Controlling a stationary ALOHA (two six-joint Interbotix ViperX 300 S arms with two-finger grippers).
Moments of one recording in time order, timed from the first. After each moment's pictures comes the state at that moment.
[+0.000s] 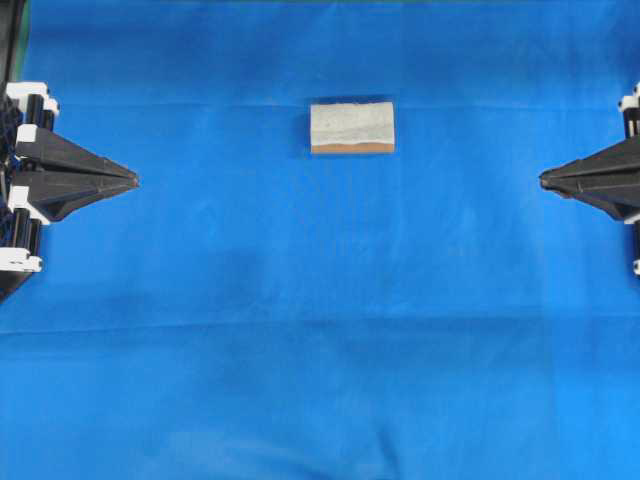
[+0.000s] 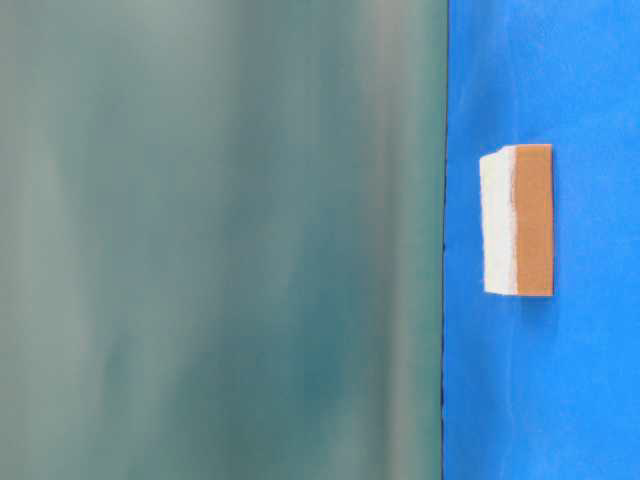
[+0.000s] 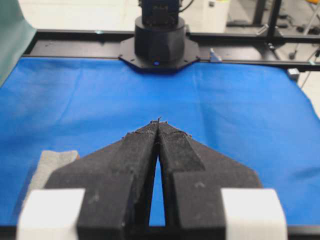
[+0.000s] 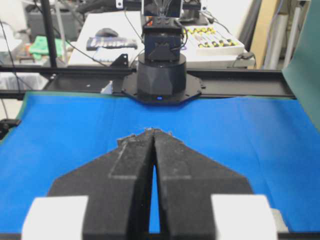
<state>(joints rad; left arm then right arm) 0.00 -0.97 1.18 0.00 -0.29 0.00 0.00 -0.97 1.19 0.00 -0.29 0.00</state>
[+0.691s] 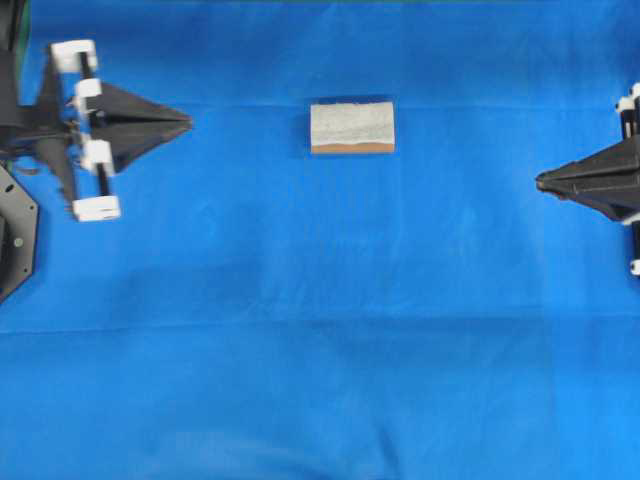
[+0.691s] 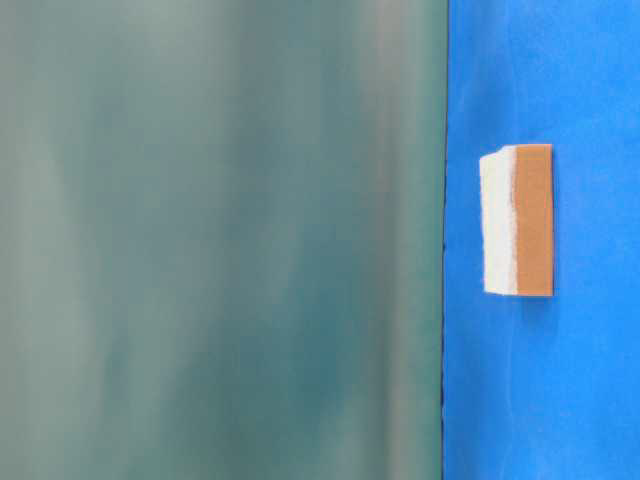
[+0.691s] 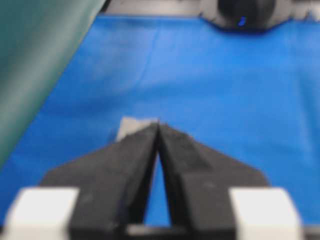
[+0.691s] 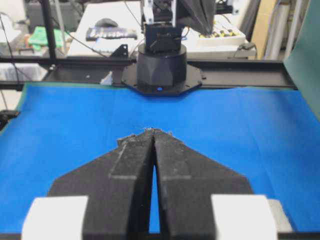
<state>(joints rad) 0.19 -0.66 1.10 -0.02 -0.35 0.15 -0.01 -0.96 1.19 0.00 -0.27 0.00</state>
